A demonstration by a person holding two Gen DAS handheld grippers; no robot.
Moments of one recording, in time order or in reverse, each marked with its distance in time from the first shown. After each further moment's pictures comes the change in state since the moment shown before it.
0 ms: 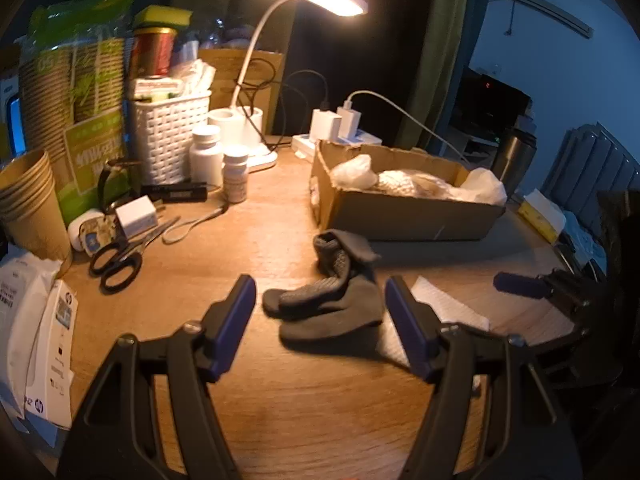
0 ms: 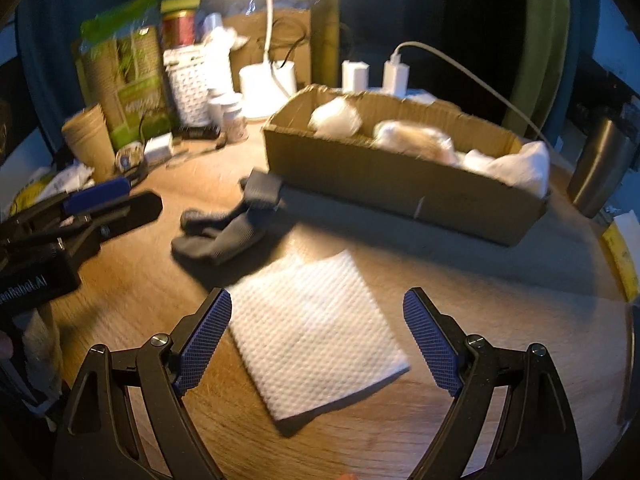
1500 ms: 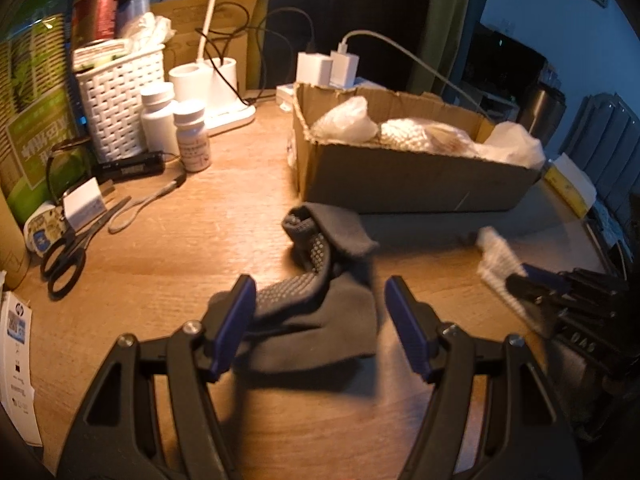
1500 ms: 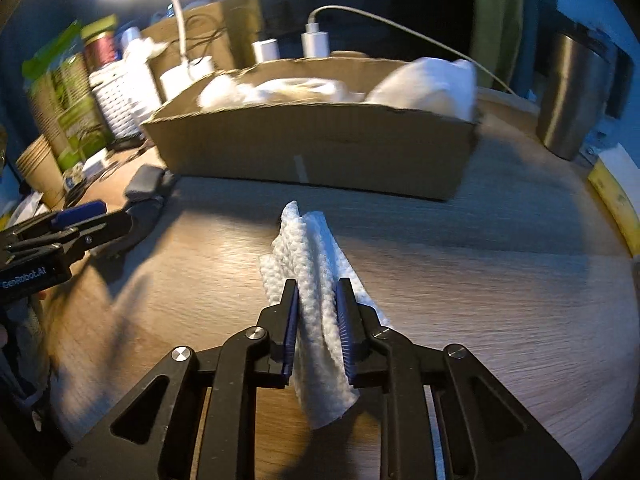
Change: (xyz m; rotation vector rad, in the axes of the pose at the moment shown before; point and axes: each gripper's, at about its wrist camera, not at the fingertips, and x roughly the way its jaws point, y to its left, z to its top) left arm 0.079 -0.030 0.009 0.040 0.175 0.055; right arm 0.021 -0.094 -0.023 0.156 0.011 -0.037
